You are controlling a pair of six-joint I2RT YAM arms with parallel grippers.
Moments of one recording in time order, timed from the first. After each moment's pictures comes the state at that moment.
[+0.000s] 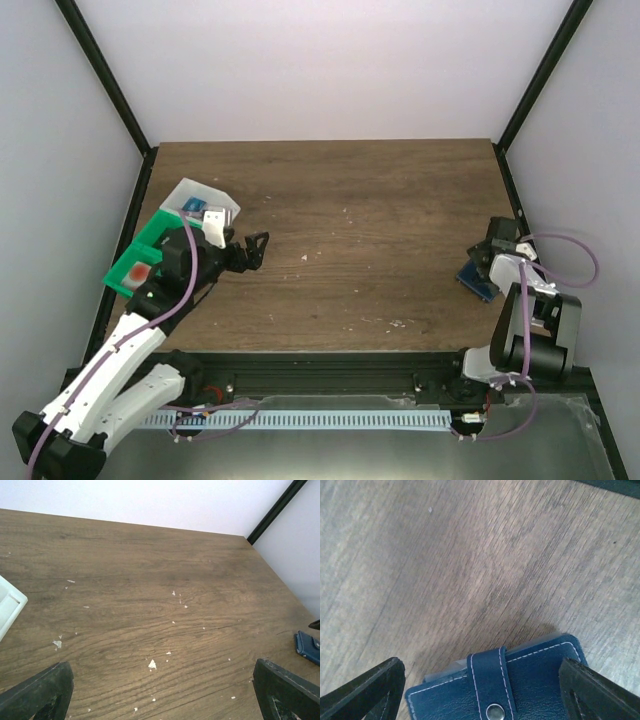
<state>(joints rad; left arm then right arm) -0.48 0.77 0.72 -0.33 0.06 -0.36 -0.28 1.38 0.68 -0.34 0.25 0.83</state>
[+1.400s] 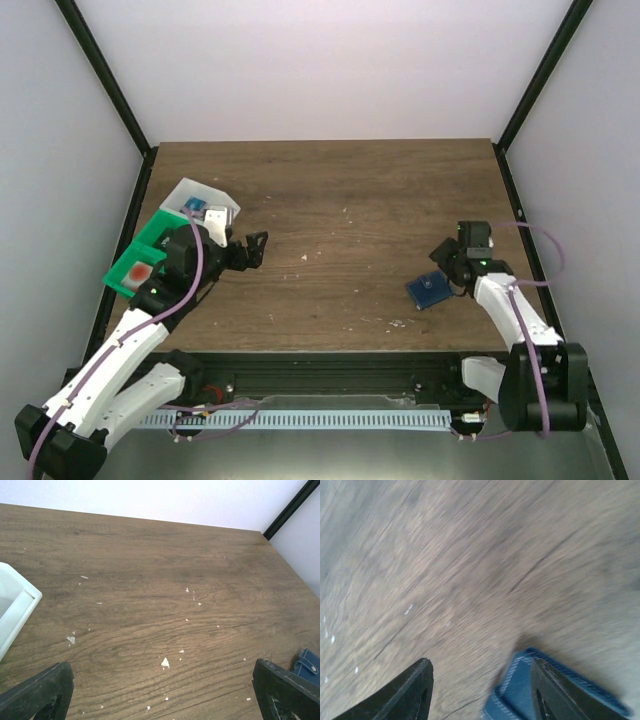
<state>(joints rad) -0.48 0.80 0.72 -0.33 0.01 -0.35 0.03 1.15 0.63 -0.40 -0.01 0.79</state>
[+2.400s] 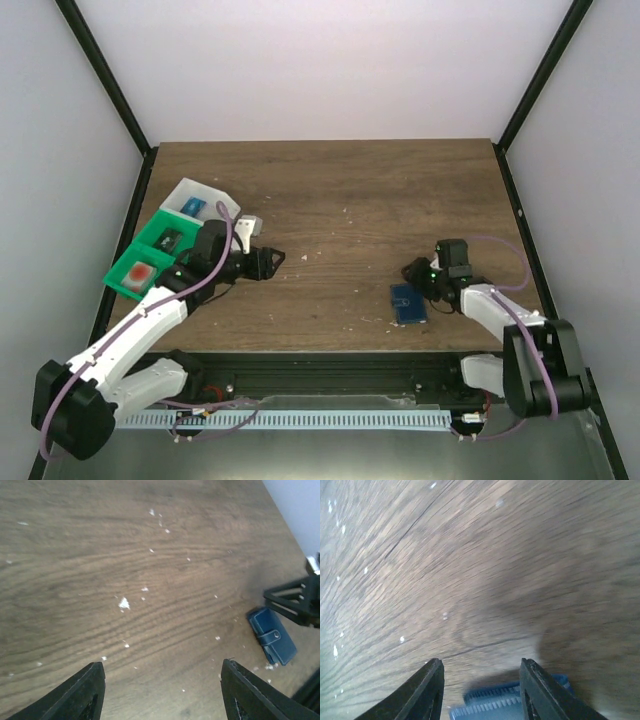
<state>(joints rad) -0.49 0.99 0.71 -0.36 0.24 -0.39 0.09 1.17 0.40 -0.15 -0.28 0.76</state>
